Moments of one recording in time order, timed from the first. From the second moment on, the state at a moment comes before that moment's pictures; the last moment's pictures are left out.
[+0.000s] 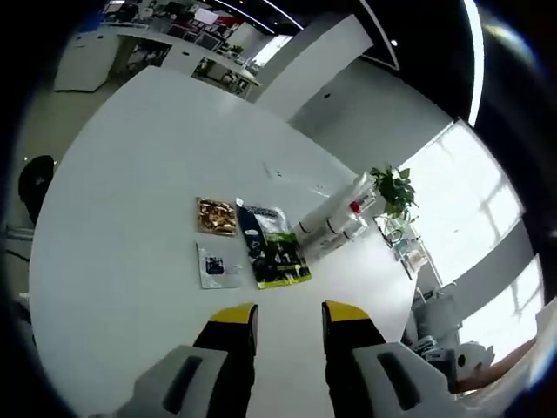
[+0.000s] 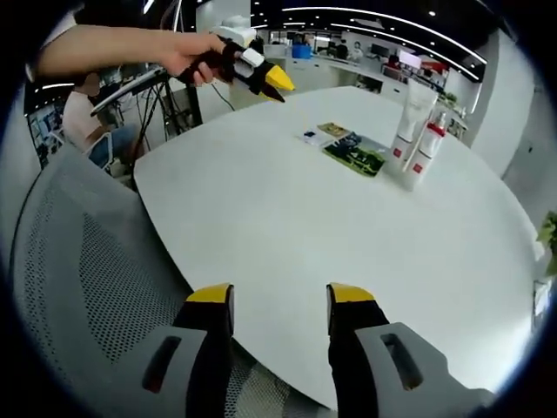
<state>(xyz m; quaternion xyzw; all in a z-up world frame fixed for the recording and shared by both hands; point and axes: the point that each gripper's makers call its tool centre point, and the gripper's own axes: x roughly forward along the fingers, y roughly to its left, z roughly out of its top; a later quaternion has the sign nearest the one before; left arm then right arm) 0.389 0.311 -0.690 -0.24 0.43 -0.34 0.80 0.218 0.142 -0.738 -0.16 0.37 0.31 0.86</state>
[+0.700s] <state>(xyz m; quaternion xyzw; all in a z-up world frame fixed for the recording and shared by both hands) 0.248 0.307 -0.668 -0.12 0.33 -0.36 0.87 0.240 0.137 -0.689 -0.09 0.26 0.27 0.92</state>
